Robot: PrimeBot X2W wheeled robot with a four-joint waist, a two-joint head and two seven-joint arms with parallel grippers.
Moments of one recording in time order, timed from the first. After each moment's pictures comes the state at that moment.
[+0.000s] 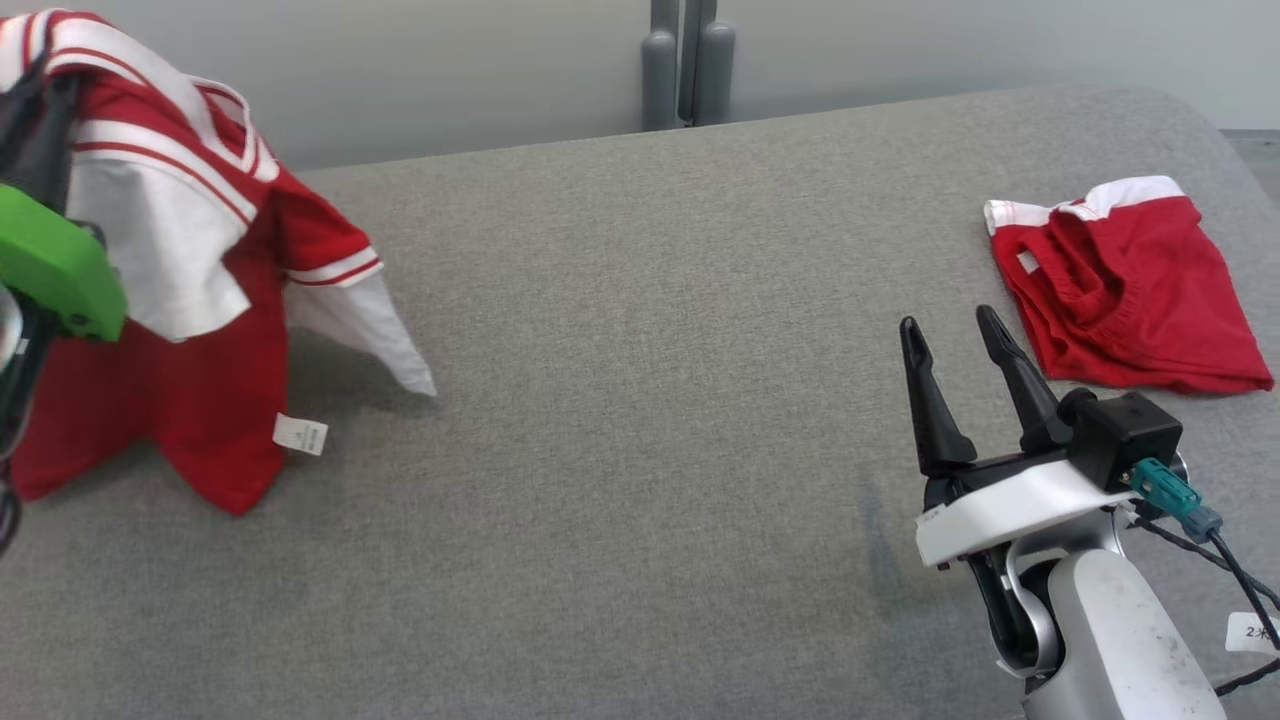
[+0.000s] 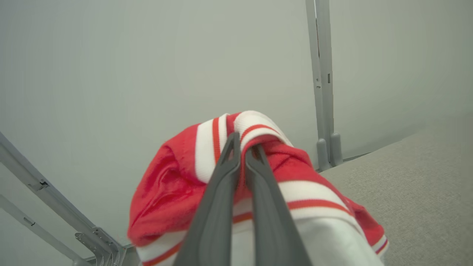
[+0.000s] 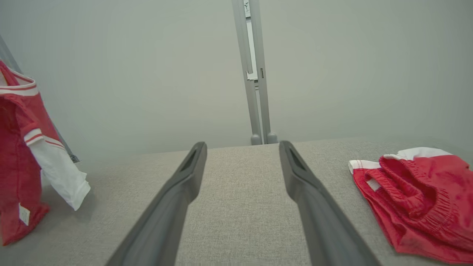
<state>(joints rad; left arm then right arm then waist) -0.75 0.66 -0.36 0.32 -0.54 -0.10 0.08 -0.22 -0.05 0.09 0.14 0.23 0.13 -0.20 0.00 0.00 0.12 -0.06</state>
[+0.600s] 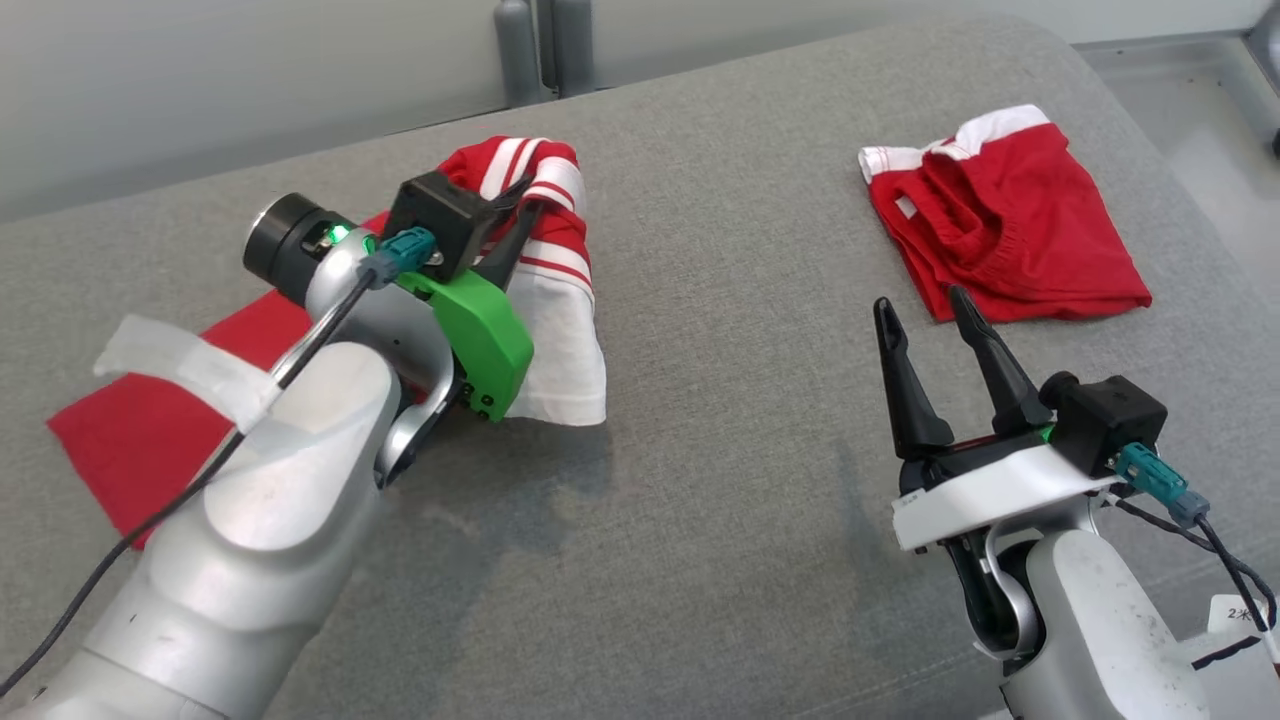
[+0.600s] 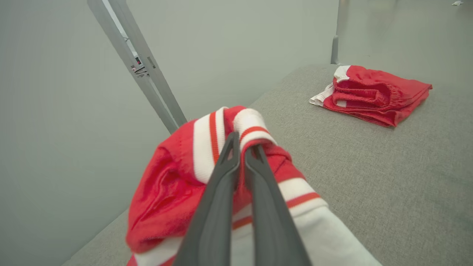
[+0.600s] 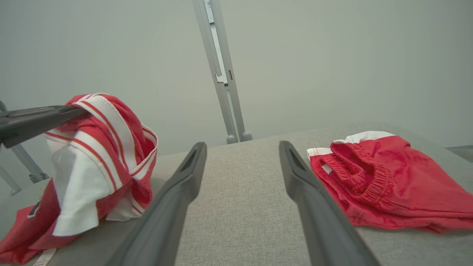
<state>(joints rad) -0.81 0.28 -0.70 0.44 -0.42 -0.11 0.05 -0.26 -0.05 0.14 0.15 0.28 0.13 -0.22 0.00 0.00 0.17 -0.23</state>
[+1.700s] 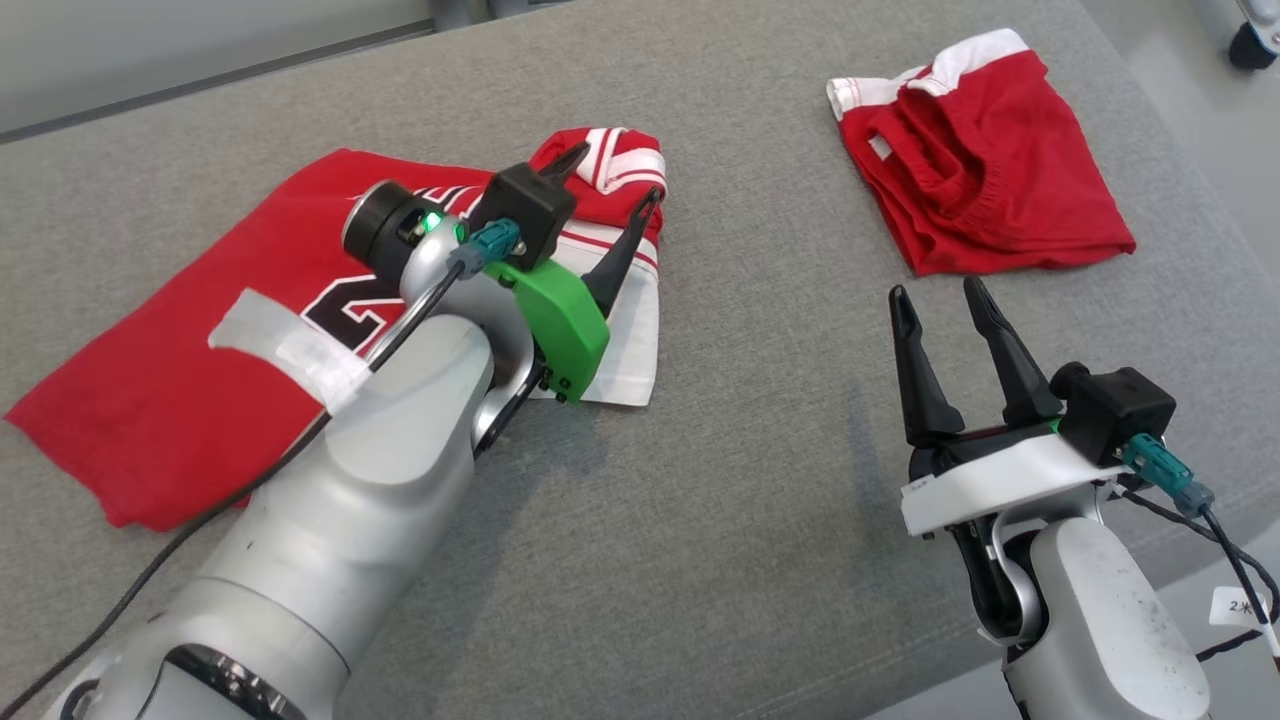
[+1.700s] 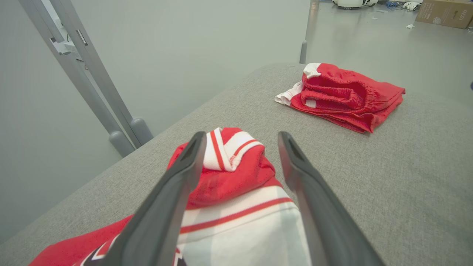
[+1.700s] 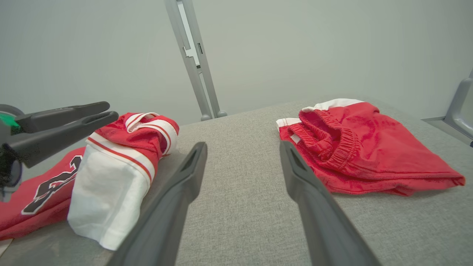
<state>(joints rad) -0.99 0.08 -0.87 0.87 -0.51 -0.12 -0.22 -0.30 -0.05 0.12 0.22 0.29 0.13 -0.26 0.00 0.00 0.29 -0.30</state>
